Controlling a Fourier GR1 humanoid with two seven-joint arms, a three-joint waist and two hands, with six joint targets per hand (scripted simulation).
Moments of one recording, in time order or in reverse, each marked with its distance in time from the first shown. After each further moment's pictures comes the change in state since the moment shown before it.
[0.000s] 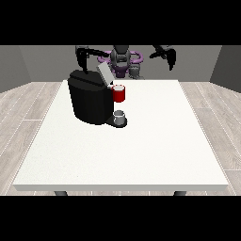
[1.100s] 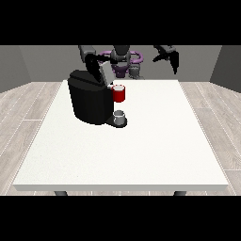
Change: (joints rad) left arm 0.086 0.067 -0.008 -0.204 0.042 0.044 0.055; right arm -0.210 0.001 0.069 0.119 0.037 0.021 -0.029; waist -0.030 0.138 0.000
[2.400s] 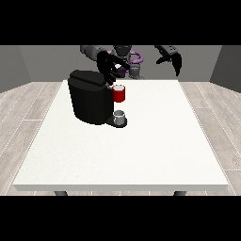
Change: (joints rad) left arm -0.097 -0.003 -0.046 0.025 -0.004 -0.021 -0.039; right arm -0.159 -0.114 0.052 -0.067 0.186 -0.091 0.278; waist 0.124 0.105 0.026
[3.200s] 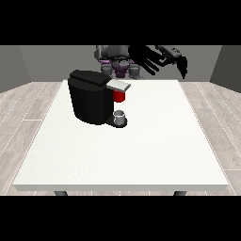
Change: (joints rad) left arm -0.133 -0.010 -0.040 0.013 0.021 -0.058 -0.012; right arm -0.143 -0.052 -0.003 -0.202 0.020 0.015 0.141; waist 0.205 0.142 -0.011
